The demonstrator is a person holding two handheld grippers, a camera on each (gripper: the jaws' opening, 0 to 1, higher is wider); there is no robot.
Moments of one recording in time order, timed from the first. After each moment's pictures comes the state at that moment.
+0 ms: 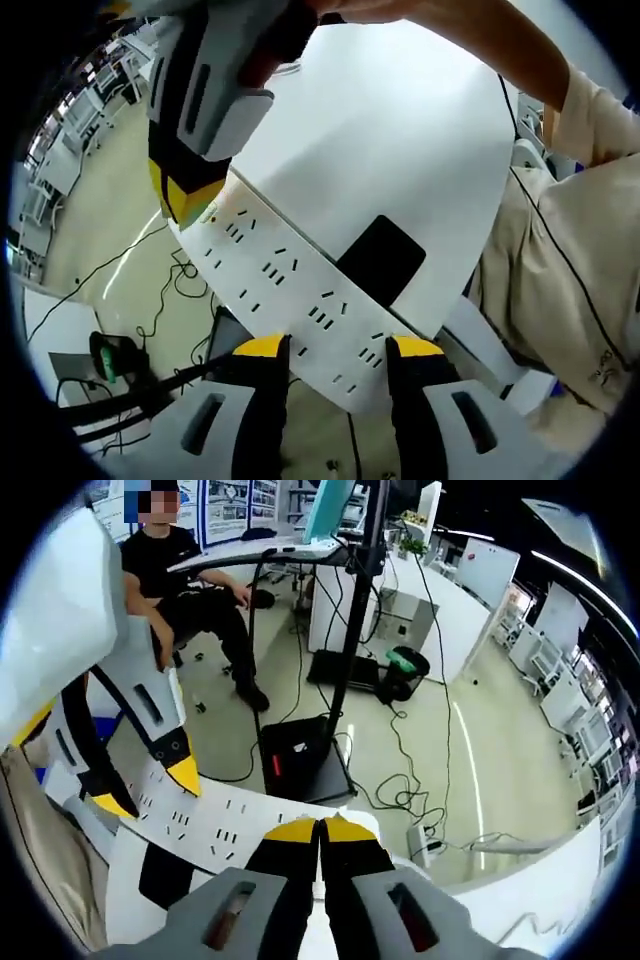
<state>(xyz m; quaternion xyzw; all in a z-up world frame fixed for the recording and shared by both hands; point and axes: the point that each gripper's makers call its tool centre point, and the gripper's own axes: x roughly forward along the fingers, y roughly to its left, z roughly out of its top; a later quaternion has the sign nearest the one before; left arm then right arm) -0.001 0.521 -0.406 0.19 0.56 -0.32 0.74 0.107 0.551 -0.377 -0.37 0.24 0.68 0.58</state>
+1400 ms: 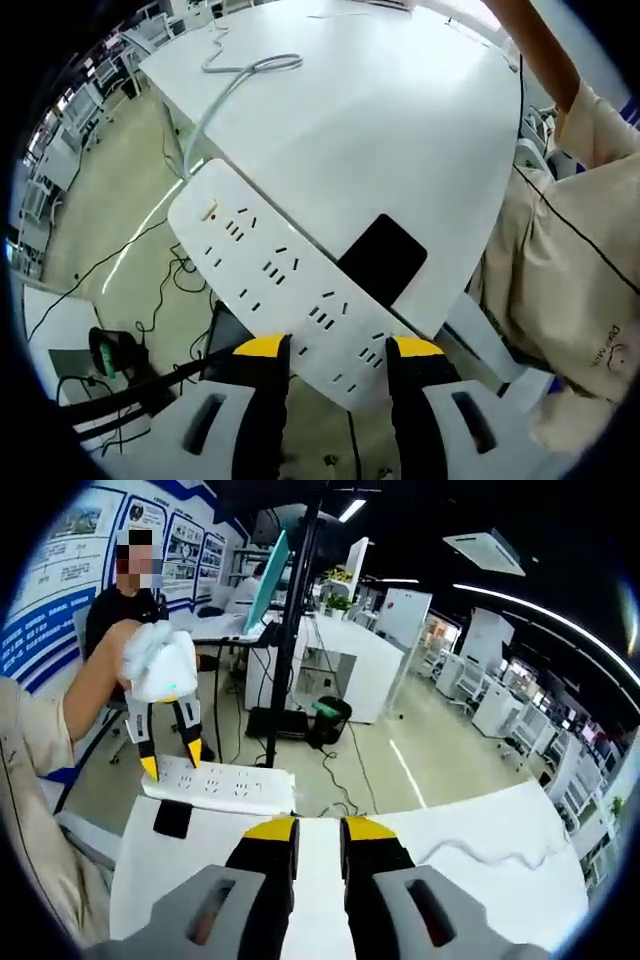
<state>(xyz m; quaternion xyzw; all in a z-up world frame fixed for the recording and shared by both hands) 0.005 0.522 -0.405 0.18 0.57 -0.32 0.74 0.165 0.402 -0.272 -0.28 0.15 0.61 0.73</state>
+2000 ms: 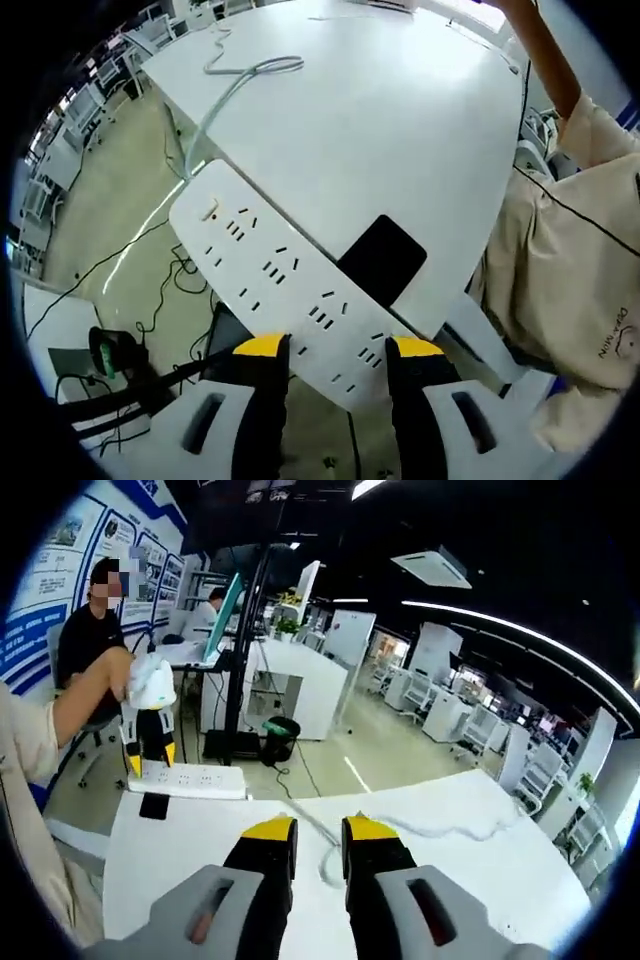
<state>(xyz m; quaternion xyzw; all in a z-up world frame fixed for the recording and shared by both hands) 0.004 0.522 -0.406 0.18 0.56 -0.32 0.74 0.197 0.303 -0.229 -0.23 0.10 0.53 0.81</state>
